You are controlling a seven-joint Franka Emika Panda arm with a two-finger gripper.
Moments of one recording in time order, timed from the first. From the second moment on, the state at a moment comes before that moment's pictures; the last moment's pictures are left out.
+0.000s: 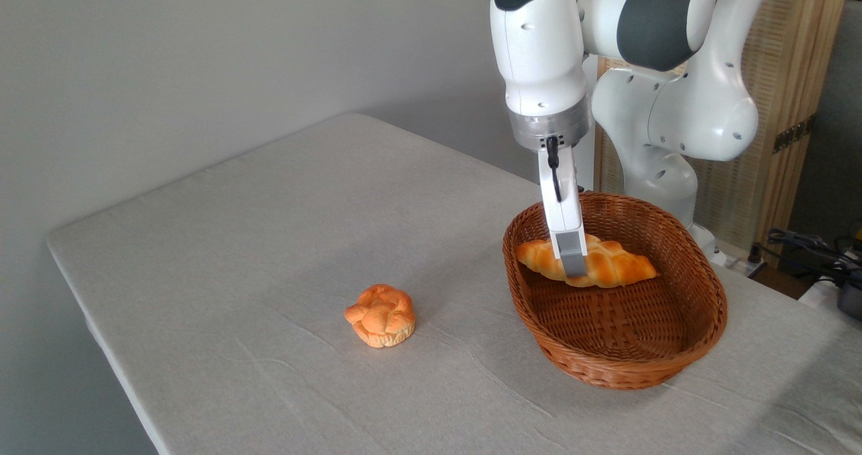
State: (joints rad) arm 0.03 -0.66 0.11 -2.63 0.06 1.75 1.68
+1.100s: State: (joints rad) arm 0.03 -0.66 0.11 -2.68 0.06 1.81 1.68
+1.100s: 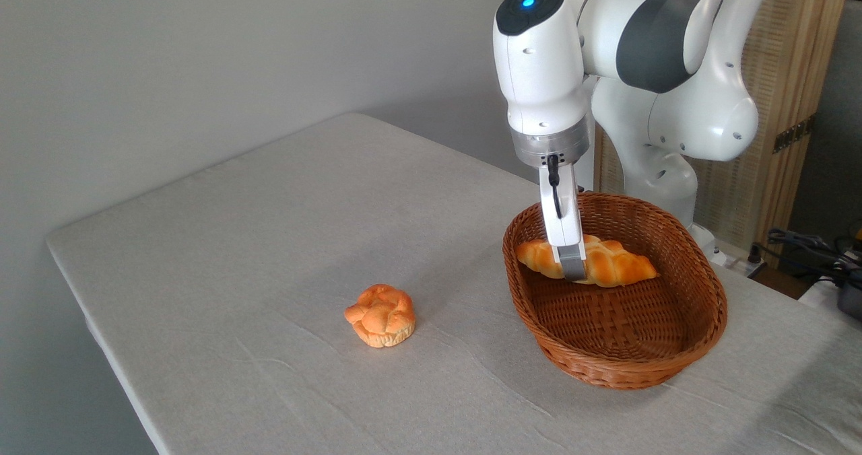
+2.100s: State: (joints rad) arm 0.06 -0.69 0.12 -2.62 0.17 1.73 1.68
